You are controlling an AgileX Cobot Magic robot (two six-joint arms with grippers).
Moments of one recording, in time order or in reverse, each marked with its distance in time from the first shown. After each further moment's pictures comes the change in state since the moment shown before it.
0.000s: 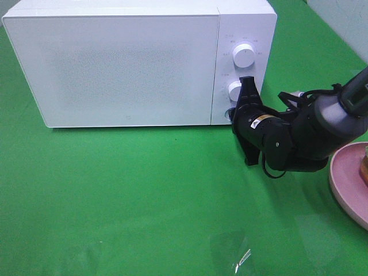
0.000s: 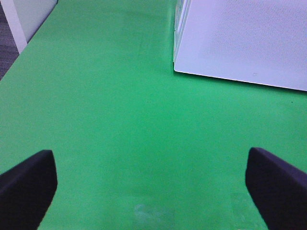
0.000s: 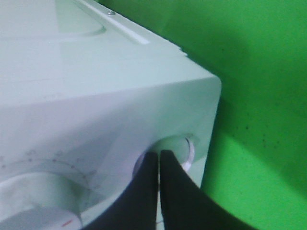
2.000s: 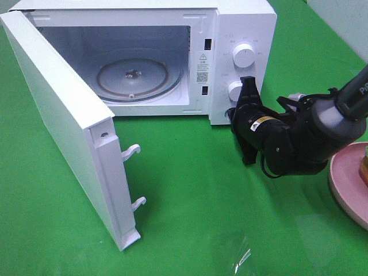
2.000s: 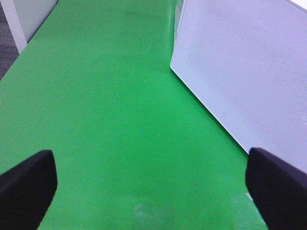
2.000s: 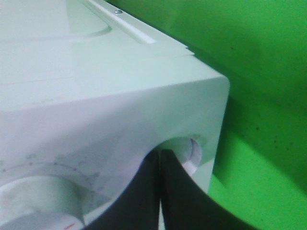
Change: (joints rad) left arm 0.000 0.000 0.000 0.000 0.000 0.000; right arm -0.002 0.025 0.001 -0.058 -0.069 0.070
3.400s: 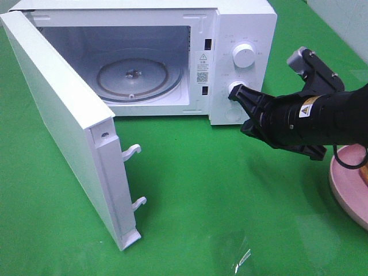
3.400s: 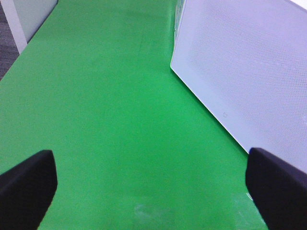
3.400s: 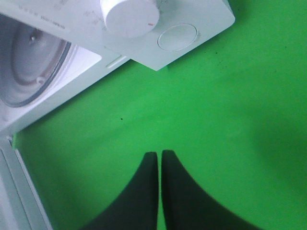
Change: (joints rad) left arm 0.000 0.000 0.000 0.000 0.000 0.000; right arm -0.004 -0.586 0.209 -0.203 0.727 -0.712
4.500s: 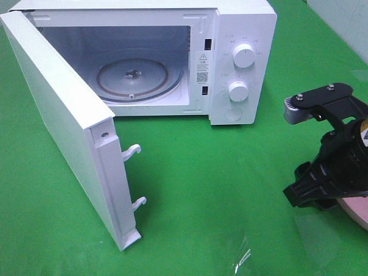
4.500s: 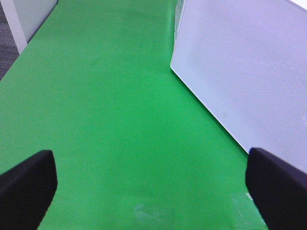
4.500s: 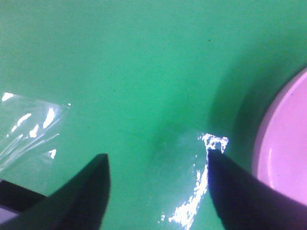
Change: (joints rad) left arm 0.000 0.000 0.000 0.000 0.000 0.000; right arm -0.001 -0.245 -0.001 -0.286 0.780 -0.576
